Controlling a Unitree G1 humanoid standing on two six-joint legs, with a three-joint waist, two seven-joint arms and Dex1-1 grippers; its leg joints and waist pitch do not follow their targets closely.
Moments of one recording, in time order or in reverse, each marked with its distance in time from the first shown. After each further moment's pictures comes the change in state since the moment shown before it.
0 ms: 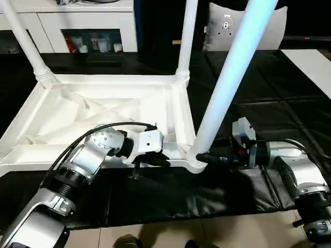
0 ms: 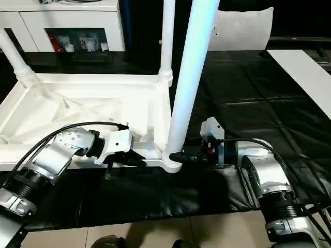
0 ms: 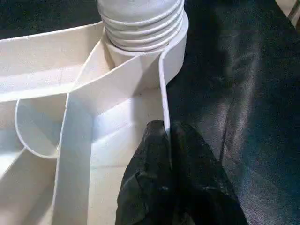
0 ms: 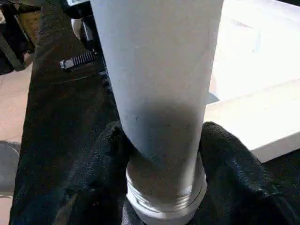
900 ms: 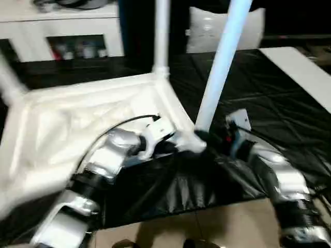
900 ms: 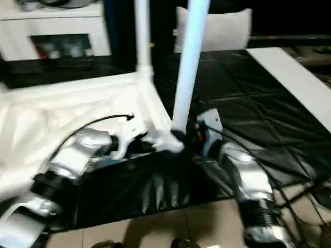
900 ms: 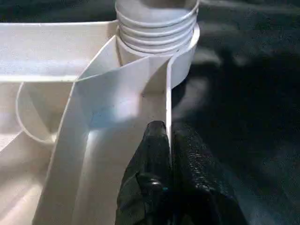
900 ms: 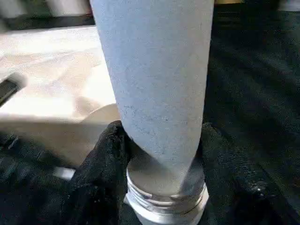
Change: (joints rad) left arm -0.028 -0.282 0.118 0.032 0.037 0.404 0.463; right arm 0.002 0.298 -0.152 -0.067 -0.077 0.247 -0.732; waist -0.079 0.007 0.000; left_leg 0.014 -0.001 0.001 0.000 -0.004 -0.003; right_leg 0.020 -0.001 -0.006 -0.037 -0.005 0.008
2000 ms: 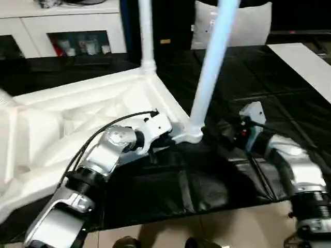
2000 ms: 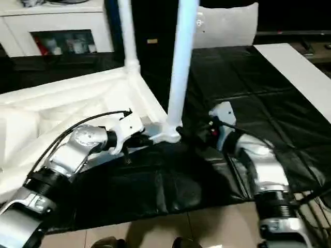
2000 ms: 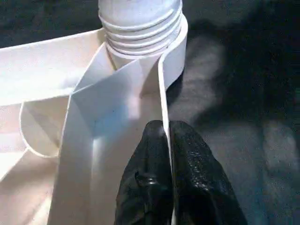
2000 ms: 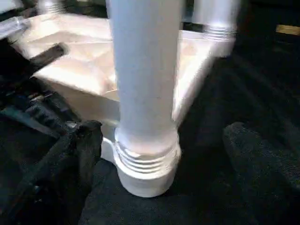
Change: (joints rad) left arm 0.011 0.169 -0.054 -0.005 0.009 -0.233 -0.163; right arm -0.008 -0.247 0.029 0.053 0.049 -0.217 0.419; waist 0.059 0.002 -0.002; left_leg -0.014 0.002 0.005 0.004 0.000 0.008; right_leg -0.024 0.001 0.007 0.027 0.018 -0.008
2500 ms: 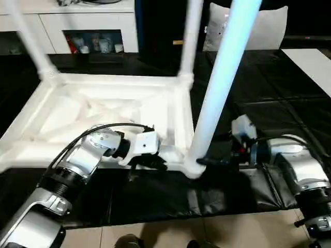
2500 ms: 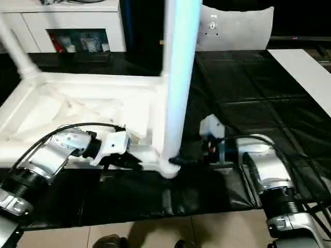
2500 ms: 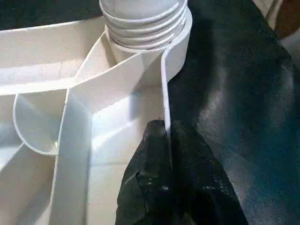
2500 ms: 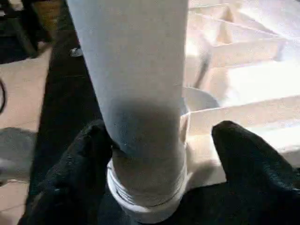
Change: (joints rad) left arm 0.017 0.152 -0.081 -0.019 -0.070 -0.211 -0.370; right arm -0.023 -0.068 0.157 0.020 0.017 -0.046 0.379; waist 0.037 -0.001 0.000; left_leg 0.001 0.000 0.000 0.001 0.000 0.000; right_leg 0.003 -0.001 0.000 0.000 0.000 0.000
